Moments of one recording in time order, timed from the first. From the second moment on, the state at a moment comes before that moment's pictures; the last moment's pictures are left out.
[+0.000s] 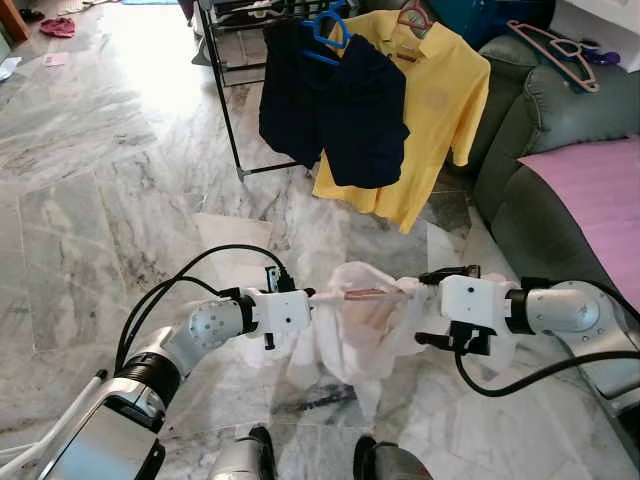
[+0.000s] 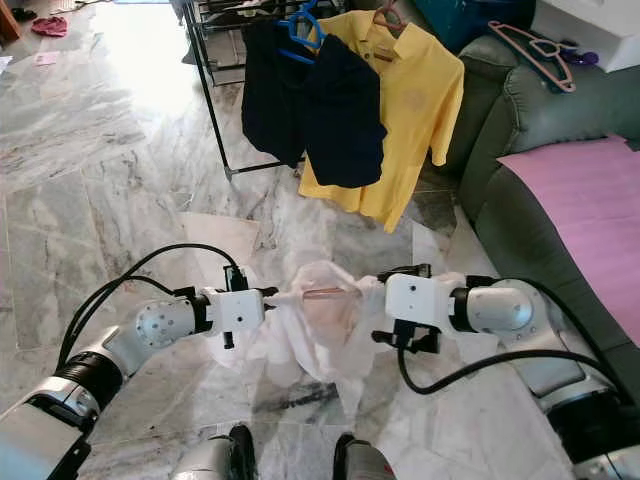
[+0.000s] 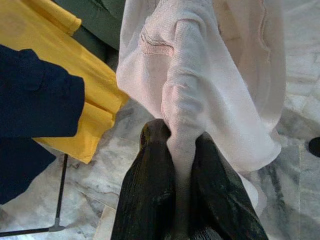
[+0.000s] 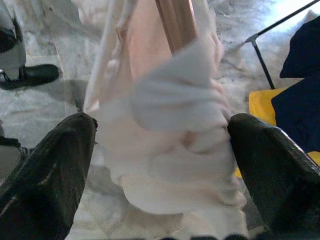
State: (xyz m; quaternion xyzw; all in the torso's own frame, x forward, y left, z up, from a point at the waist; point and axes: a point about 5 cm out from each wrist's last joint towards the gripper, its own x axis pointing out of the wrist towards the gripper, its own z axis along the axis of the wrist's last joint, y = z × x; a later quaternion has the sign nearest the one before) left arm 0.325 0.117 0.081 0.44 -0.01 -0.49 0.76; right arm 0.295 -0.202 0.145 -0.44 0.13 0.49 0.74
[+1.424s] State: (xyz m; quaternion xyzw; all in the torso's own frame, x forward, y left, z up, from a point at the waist) left arm 0.318 0.110 0.077 0.43 -0.02 -0.51 0.74; right arm 0.316 -0.200 0.119 -0.43 0.13 0.49 0.74
